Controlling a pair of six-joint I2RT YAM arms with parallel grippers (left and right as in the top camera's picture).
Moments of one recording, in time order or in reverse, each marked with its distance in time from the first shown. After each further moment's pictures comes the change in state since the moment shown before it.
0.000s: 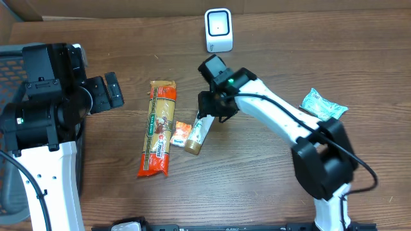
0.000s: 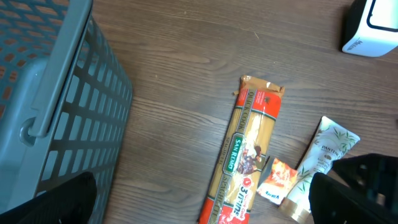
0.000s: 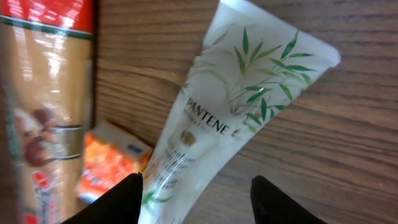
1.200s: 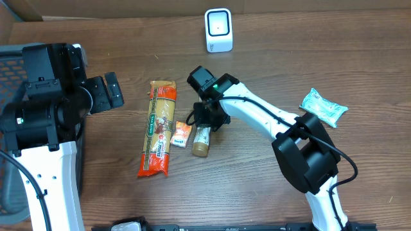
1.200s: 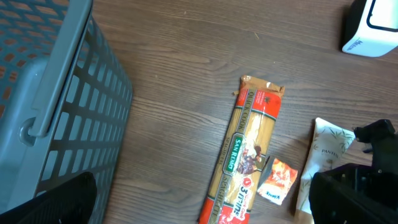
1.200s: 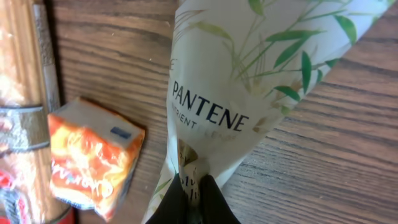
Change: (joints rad) left arm 0.000 0.000 0.000 0.000 0.000 0.000; right arm 0.037 0.088 0.043 -0.080 -0.037 0.032
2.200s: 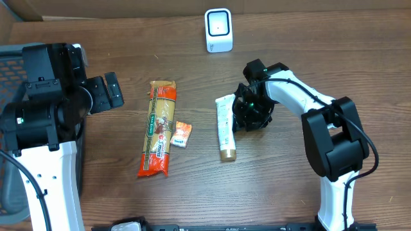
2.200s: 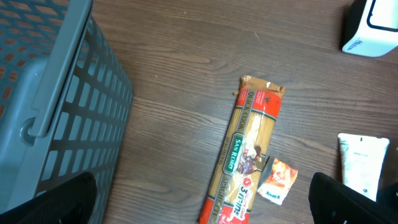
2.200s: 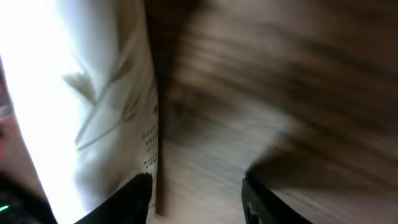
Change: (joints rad) left arm 0.000 0.000 0.000 0.000 0.000 0.000; right arm -0.305 -0.034 -0.199 -0.097 -0.204 -0.469
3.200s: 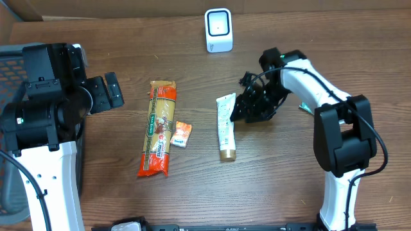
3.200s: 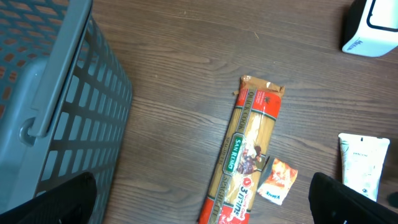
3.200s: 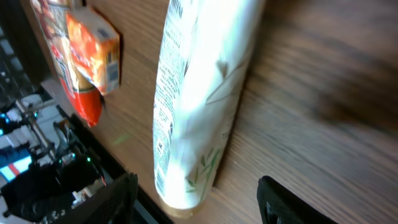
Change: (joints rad) left arm 0.000 0.000 0.000 0.000 0.000 0.000; right arm -0.093 0.005 0.075 -0.119 -0.315 -0.164
